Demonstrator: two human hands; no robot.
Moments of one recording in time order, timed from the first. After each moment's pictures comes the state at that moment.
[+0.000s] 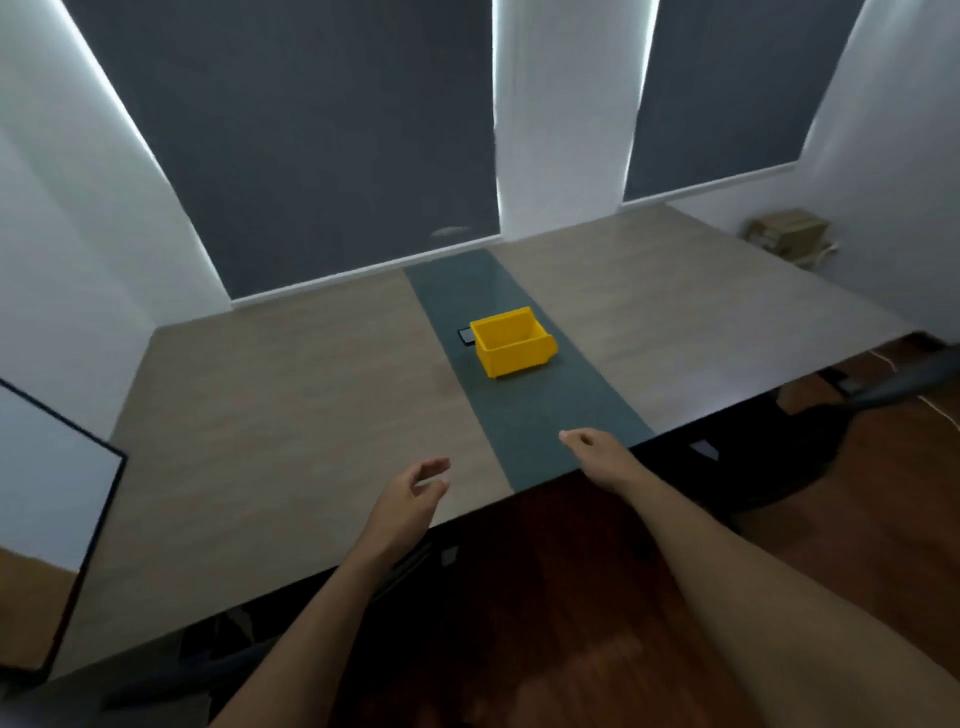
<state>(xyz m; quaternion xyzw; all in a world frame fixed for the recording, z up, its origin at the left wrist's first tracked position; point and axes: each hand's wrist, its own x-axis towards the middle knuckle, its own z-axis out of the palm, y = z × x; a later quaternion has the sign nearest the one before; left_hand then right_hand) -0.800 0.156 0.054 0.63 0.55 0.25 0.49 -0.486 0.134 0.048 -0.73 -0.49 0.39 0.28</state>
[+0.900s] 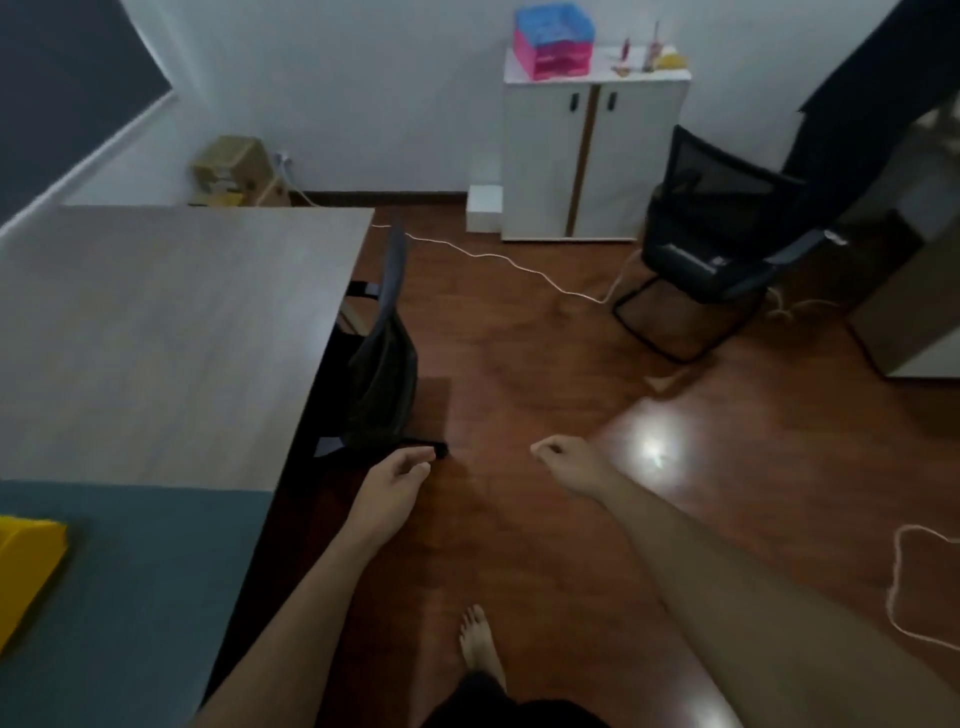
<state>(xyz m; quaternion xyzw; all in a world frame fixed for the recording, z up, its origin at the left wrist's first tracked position) -0.275 0.086 -0.011 0.81 0.18 -0.13 0.54 -0.177 -0.201 -0.046 -0.86 0.01 0.28 0.42</state>
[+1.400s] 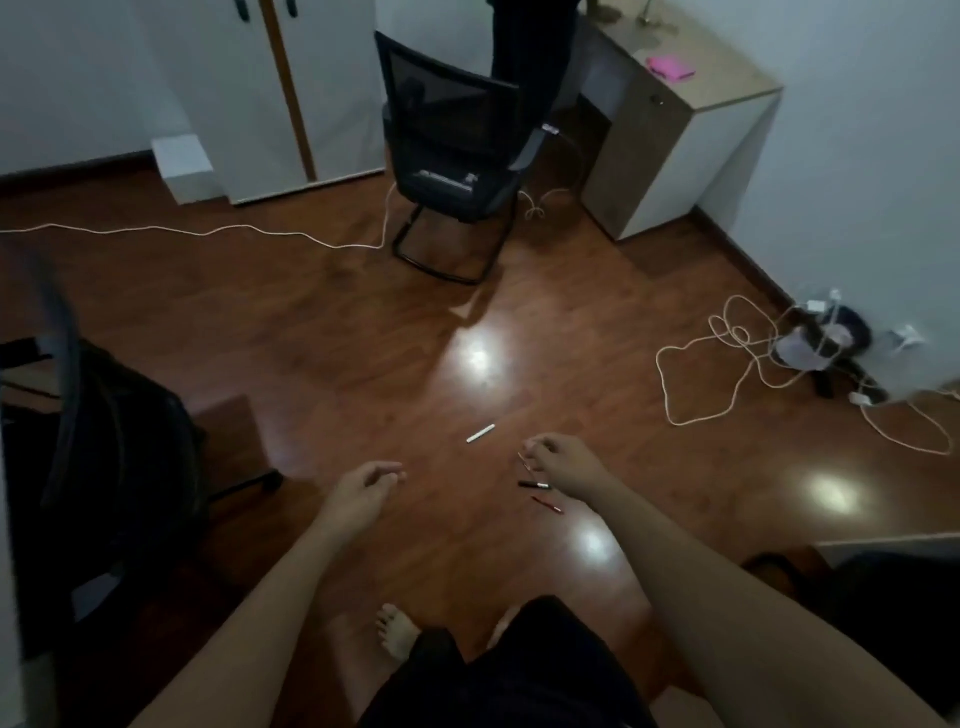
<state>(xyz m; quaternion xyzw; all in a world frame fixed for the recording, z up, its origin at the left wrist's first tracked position) -0.133 -0.051 -0.098 0.81 -0.02 -0.37 0.45 -0.236 -0.374 -0.090 -0.78 0.34 0.17 0.49</state>
